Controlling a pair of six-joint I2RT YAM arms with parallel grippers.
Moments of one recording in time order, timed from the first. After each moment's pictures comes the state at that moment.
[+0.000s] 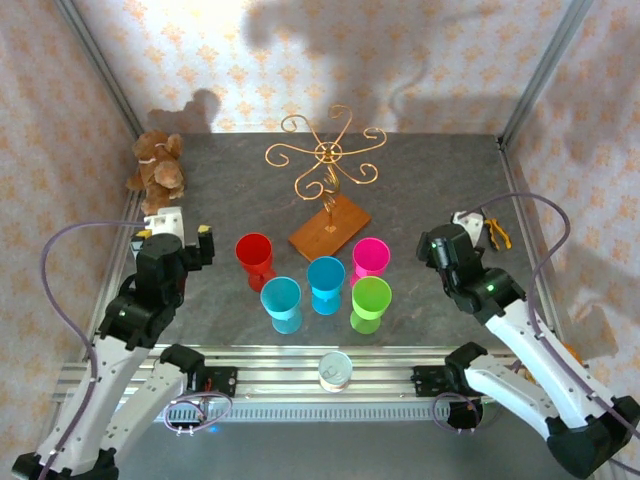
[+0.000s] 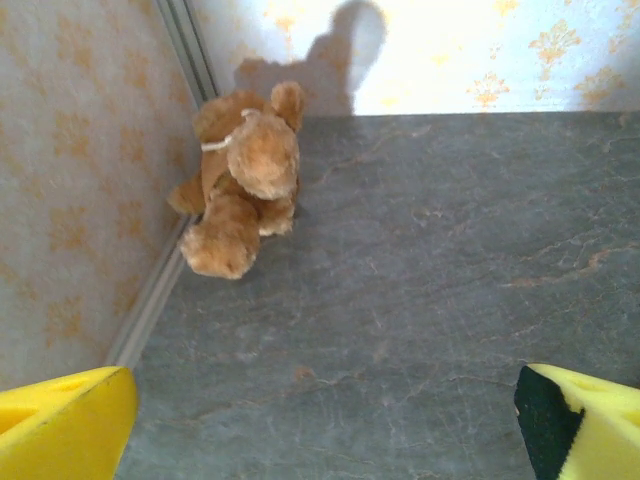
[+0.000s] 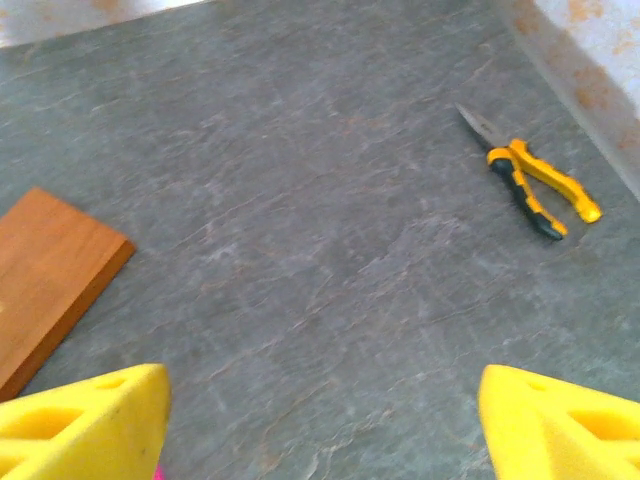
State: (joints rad) left arm -0.26 0.62 0.78 -0.62 -0.52 -0.12; right arm 0.46 0.80 0.79 -0.75 0.53 0.56
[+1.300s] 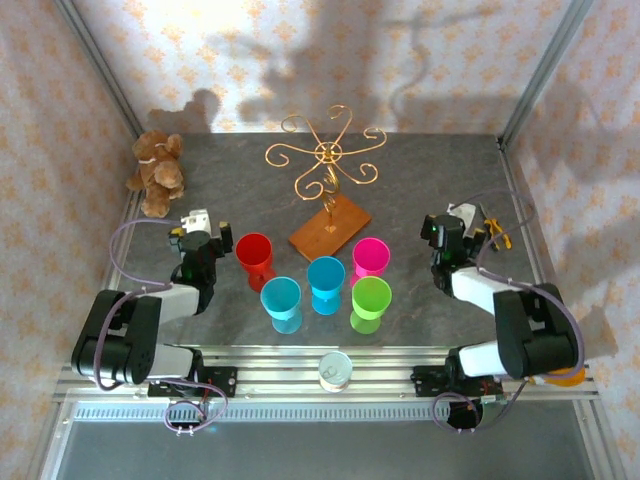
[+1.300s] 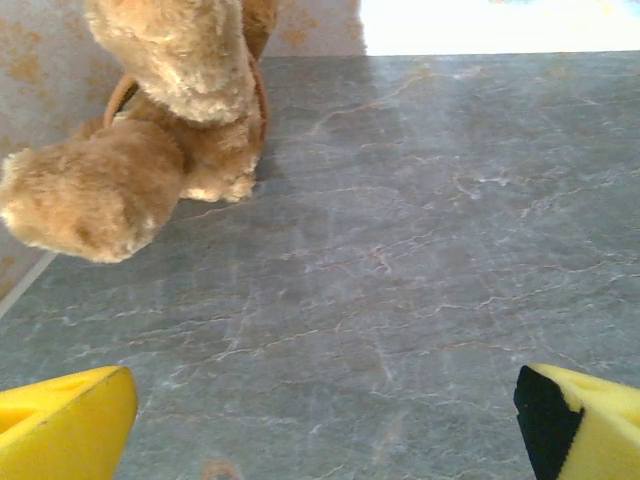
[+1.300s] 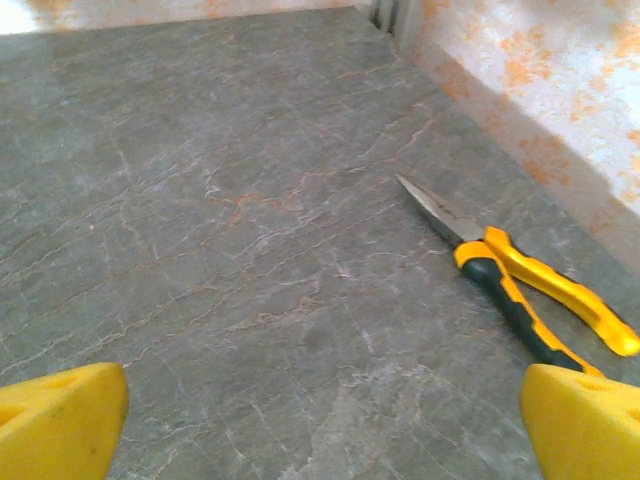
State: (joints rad) left arm -0.08 1.37 0.31 0.71 -0.39 -0.04; right arm 0.17 1.40 0.47 0.42 0.54 0.20
